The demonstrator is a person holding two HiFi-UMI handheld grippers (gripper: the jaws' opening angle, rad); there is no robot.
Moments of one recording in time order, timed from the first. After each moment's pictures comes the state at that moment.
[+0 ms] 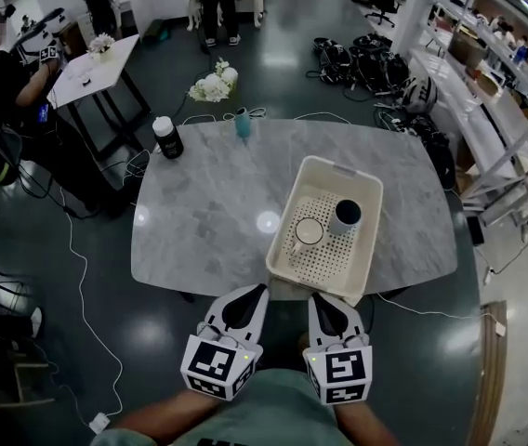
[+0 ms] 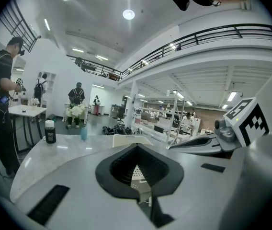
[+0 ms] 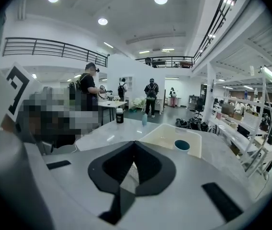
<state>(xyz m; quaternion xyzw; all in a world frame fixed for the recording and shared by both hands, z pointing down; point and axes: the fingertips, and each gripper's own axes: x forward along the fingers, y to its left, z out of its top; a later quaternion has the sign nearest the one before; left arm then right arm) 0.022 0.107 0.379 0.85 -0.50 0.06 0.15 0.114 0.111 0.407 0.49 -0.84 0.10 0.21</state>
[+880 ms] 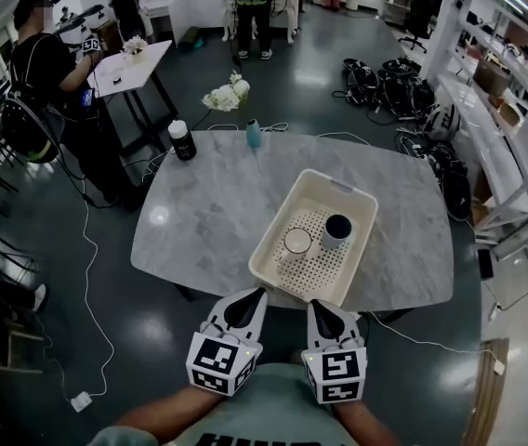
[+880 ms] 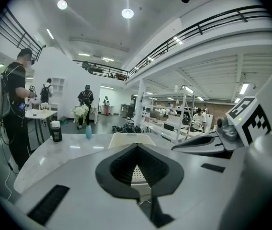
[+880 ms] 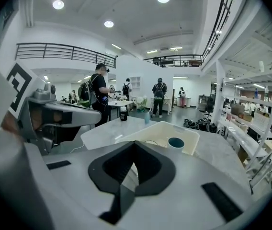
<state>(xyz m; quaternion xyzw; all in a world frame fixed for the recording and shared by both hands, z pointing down) 0.083 0.112 0.382 0.82 -0.56 0.08 0.14 0.176 0.109 0.412 0.44 -0.87 0.10 0.21</state>
